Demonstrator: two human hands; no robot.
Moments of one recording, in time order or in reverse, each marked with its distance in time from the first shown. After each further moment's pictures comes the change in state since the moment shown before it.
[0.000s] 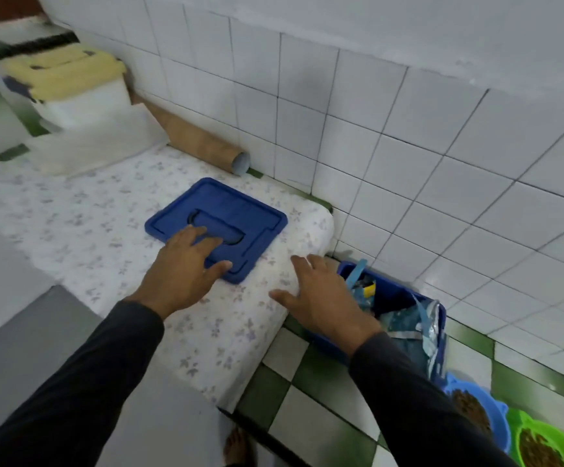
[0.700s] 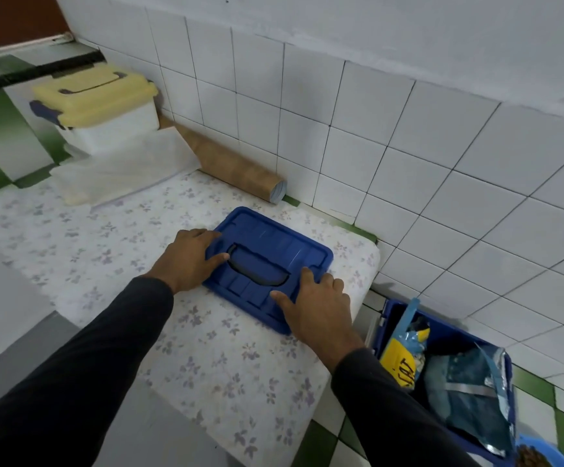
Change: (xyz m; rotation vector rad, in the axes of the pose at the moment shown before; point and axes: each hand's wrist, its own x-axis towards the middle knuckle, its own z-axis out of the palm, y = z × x) left_hand 0.114 -0.126 -0.013 -0.054 -0.149 -0.077; right_hand 0.090 -0.087 0.033 -0.128 0.055 0.229
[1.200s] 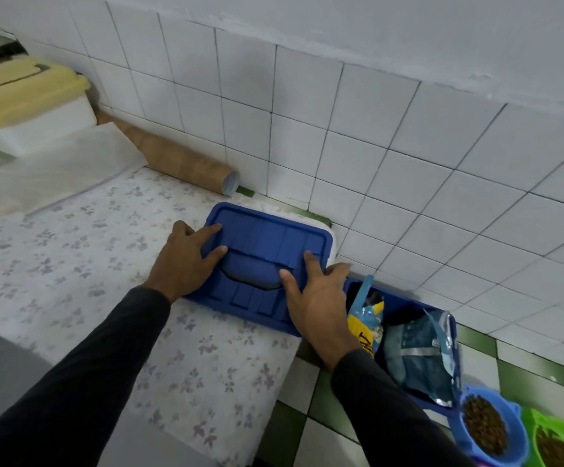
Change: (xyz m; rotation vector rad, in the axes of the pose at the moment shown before) left_hand 0.000 0.072 0.039 -0.158 0.182 0.108; right_hand -0.019 0.064 -0.002 0.423 0.254 0.177
